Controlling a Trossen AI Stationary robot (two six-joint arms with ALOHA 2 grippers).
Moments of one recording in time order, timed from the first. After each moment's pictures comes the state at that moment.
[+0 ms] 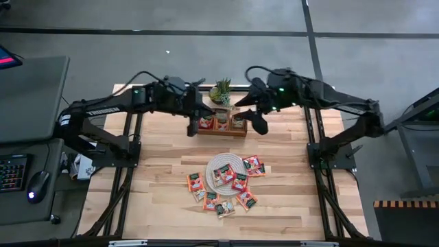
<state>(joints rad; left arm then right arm) 0.15 1.33 1.46 -0.57 0.05 0.11 -0.17 1.42 1.66 -0.70 -0.15 0.06</state>
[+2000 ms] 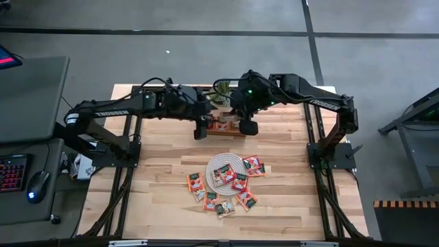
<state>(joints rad) 0.11 1.39 1.46 -0.60 -0.12 0.13 -0.16 1.71 2.01 -1.14 -0.04 -0.16</state>
